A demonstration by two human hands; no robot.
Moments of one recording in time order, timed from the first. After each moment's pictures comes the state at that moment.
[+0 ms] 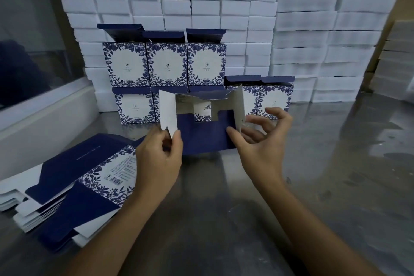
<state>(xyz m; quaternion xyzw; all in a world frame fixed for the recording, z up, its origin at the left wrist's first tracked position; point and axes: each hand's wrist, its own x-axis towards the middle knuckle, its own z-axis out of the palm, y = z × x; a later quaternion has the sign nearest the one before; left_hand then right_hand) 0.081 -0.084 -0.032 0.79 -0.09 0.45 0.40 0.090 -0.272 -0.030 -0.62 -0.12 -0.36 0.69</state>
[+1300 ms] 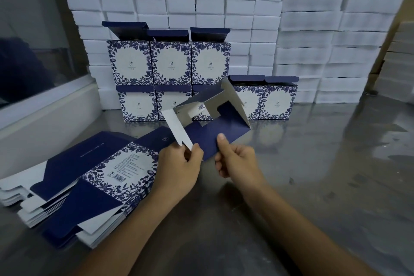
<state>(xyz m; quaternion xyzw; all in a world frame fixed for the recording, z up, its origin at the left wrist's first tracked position) 0.078 -0.101 -0.041 0.83 -0.09 0.31 0.45 0.077 -0.242 -0.036 -0.70 -0.04 -0.06 0.71</state>
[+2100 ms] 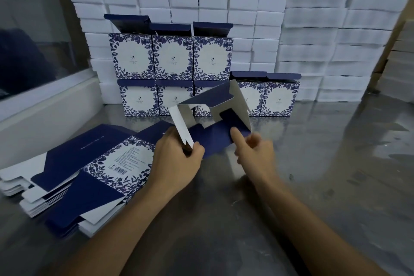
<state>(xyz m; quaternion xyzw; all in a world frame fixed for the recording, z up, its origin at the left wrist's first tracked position) 0.075 -0.095 -0.037 0.85 -0.09 0.34 0.40 0.091 -0.267 -0.045 -0.76 0.04 -0.19 0.62</state>
